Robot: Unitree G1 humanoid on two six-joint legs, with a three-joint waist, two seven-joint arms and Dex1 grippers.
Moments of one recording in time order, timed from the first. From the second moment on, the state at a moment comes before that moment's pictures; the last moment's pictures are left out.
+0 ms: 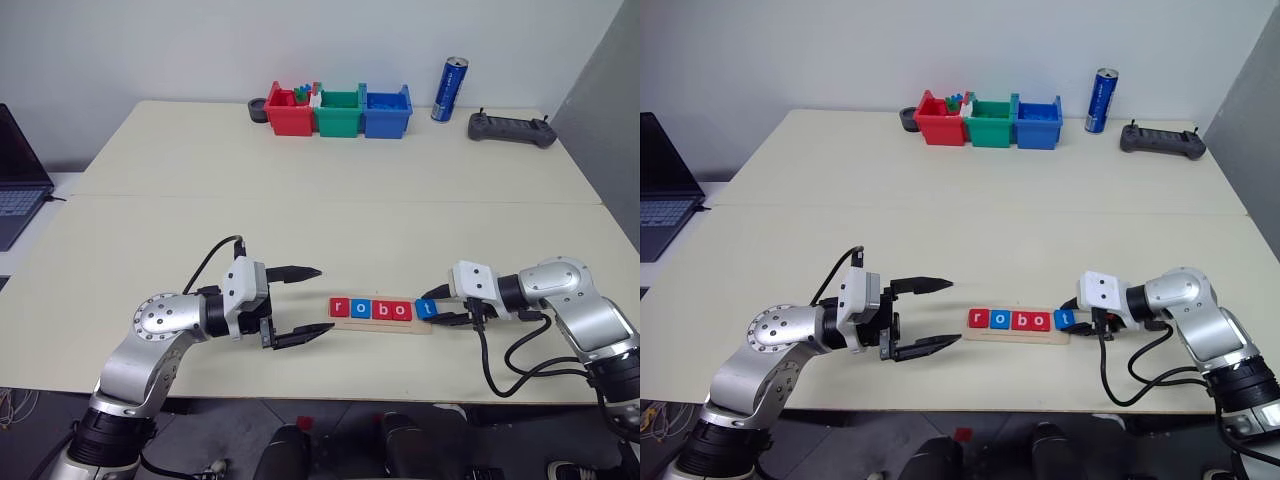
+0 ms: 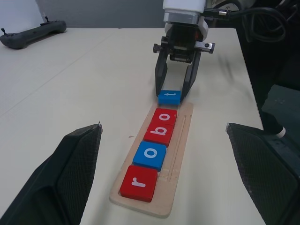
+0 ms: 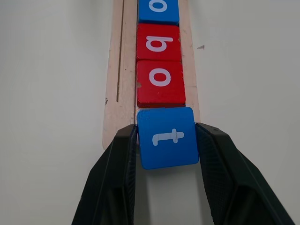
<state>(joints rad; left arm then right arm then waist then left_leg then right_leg) -0.17 0.64 -0.04 -0.30 -0.47 0.21 -1.09 -0.42 -0.81 0.22 0.02 0.09 0.15 1.29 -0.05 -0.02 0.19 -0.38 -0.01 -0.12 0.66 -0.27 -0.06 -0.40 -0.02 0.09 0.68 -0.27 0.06</state>
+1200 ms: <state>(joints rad) -0.17 0.64 -0.04 -0.28 -0.46 0.21 -1.10 -0.39 -0.90 0.13 0.03 0.18 0.22 1.31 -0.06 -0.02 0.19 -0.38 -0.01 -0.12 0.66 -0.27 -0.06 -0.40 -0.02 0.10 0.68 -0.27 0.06</state>
